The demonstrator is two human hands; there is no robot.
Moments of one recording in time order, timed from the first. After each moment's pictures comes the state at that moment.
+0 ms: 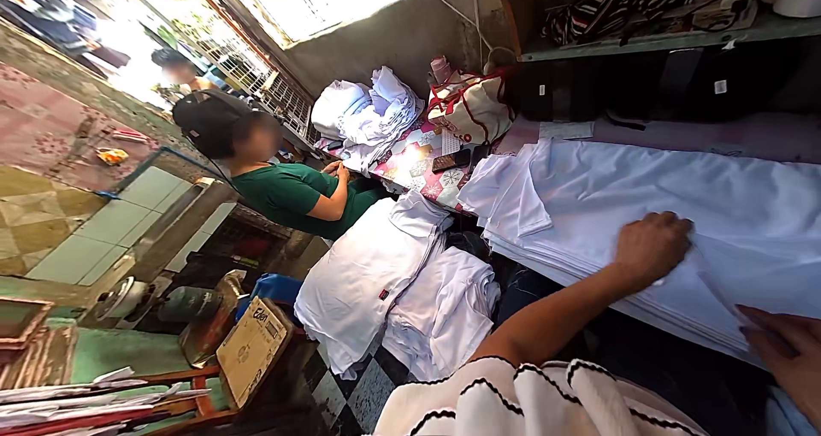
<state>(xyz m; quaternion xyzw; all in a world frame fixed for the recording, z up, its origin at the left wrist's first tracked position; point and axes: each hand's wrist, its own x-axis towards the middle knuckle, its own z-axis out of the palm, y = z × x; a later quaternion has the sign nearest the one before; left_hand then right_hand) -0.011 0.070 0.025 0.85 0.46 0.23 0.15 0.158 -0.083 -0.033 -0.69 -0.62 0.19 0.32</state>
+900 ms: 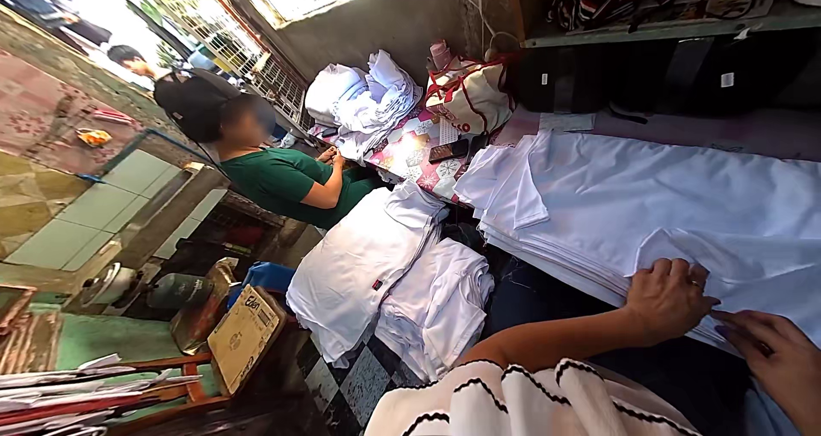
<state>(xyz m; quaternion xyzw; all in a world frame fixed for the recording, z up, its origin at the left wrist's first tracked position) 0.013 0.000 -0.028 0.87 0.46 0.11 0.14 0.168 -0.085 -0.068 -0.64 -0.64 0.24 0.36</state>
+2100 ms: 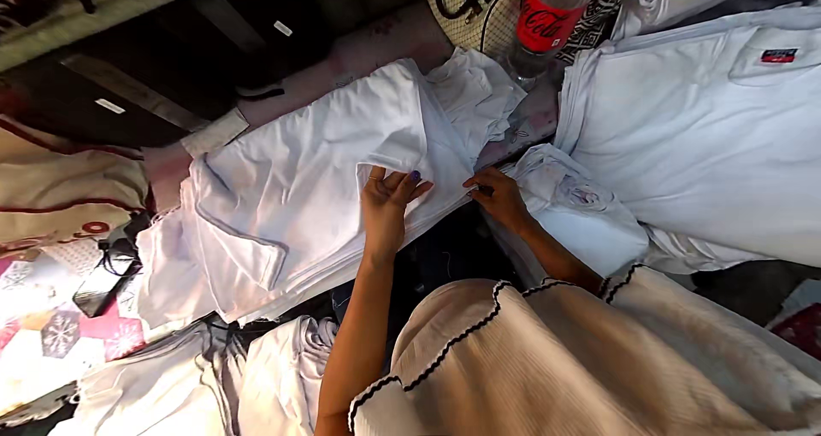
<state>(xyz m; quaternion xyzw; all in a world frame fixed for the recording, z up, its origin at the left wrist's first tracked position) 0.026 0.017 0.036 0.54 0.27 0.32 0.73 0.196 -0.135 -0.054 -0.77 -0.43 0.18 0.44</state>
